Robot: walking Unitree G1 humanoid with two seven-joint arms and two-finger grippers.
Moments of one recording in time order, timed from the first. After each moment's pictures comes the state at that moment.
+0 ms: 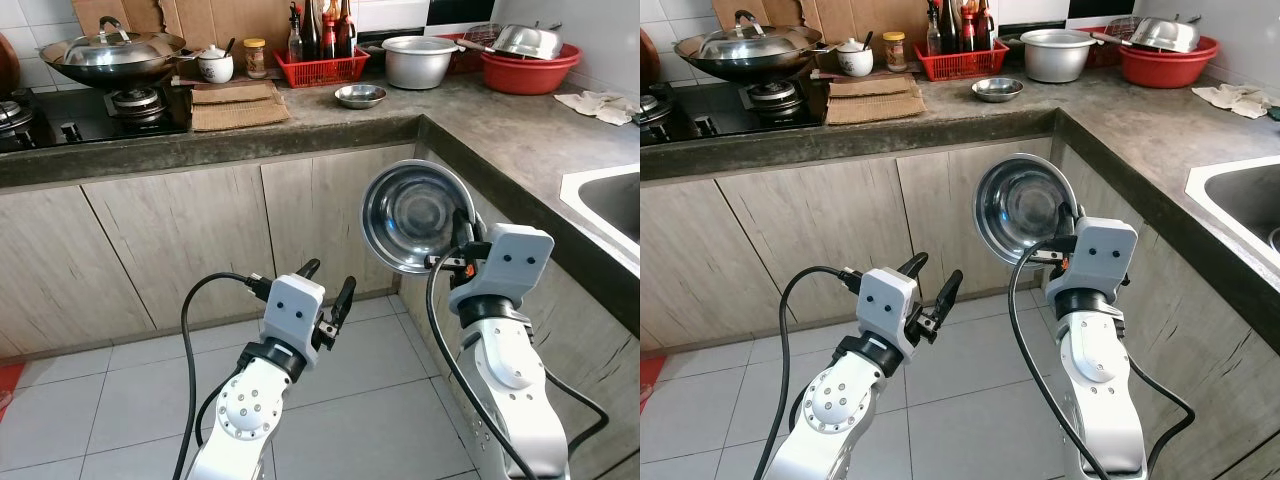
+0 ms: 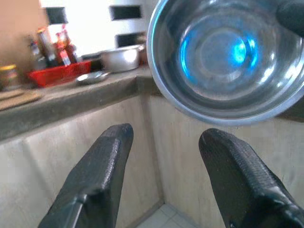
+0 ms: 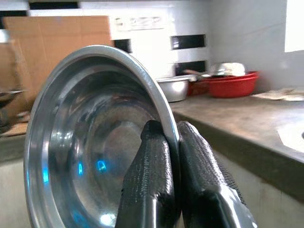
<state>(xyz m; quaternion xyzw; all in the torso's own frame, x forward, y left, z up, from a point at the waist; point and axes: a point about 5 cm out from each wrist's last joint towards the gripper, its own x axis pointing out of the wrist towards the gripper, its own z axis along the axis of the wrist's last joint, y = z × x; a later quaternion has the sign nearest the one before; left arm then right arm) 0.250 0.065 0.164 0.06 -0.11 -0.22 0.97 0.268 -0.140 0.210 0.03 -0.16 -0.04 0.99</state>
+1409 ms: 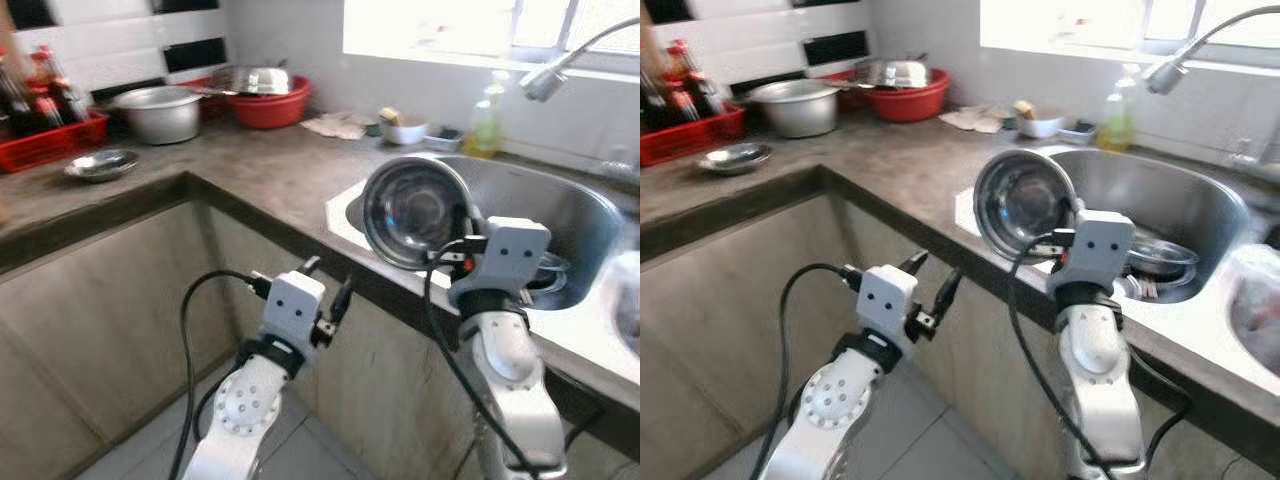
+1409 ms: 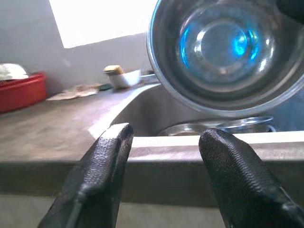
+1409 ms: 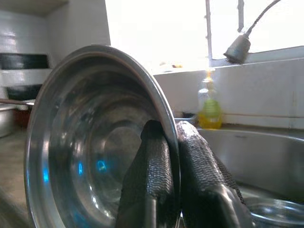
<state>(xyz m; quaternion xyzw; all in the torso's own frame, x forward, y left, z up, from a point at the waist) 0.254 0.071 0.161 0.07 -0.11 -0.22 0.97 0.273 -0.136 0.213 0.03 -0.17 -0.03 0.98</state>
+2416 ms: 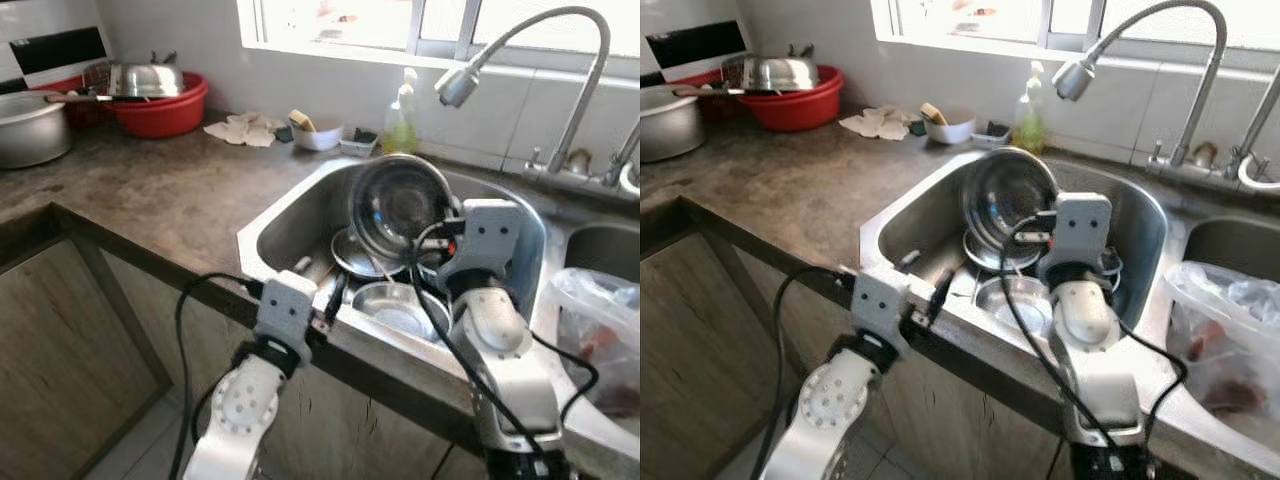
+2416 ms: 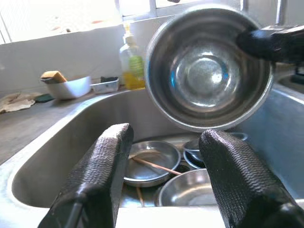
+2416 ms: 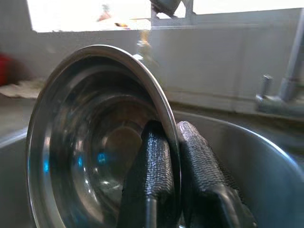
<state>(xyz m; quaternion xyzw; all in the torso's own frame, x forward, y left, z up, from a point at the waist) 0.250 0.061 0.159 0.06 -0.11 -0.23 0.97 0.314 -0.159 0.206 -0.02 -0.08 -0.06 1.00</state>
